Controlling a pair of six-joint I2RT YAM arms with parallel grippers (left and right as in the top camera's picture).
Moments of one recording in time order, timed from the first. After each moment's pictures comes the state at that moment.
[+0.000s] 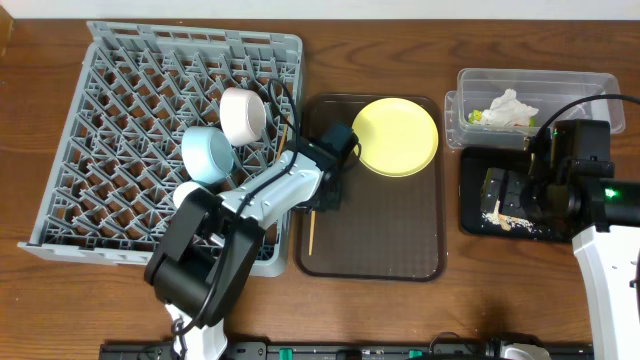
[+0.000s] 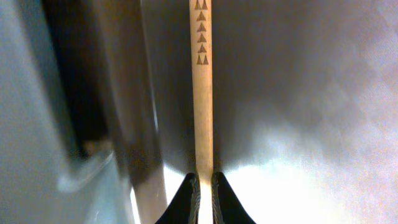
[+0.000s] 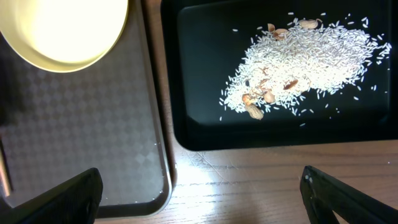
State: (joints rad) left arm -0.59 1.92 1.23 -0.79 -0.07 -0.51; right arm -0.07 1.21 1.14 -1.14 -0.06 0.17
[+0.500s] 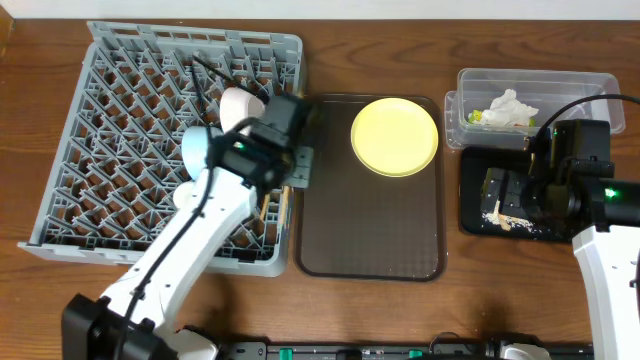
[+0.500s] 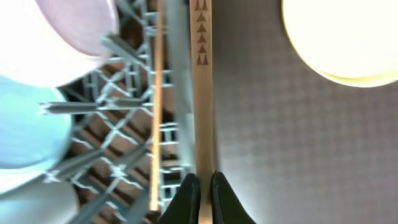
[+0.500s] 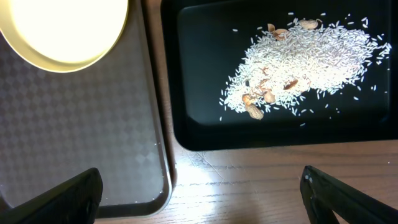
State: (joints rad) left arm -0.47 1.51 1.28 -0.91 -0.08 -0.30; right arm -0.07 1.21 1.14 -1.14 -0.06 0.17
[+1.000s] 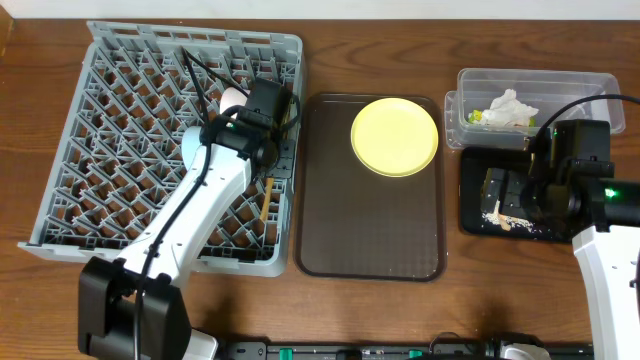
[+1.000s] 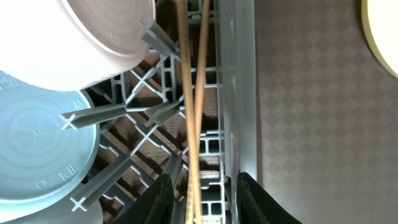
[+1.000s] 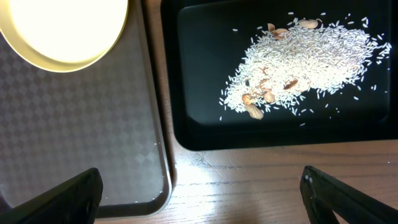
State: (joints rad) left arm -0.35 1.63 1.28 -0.89 -0.08 -0.22; right arm -0.07 1.21 1.14 -1.14 -0.06 0.17
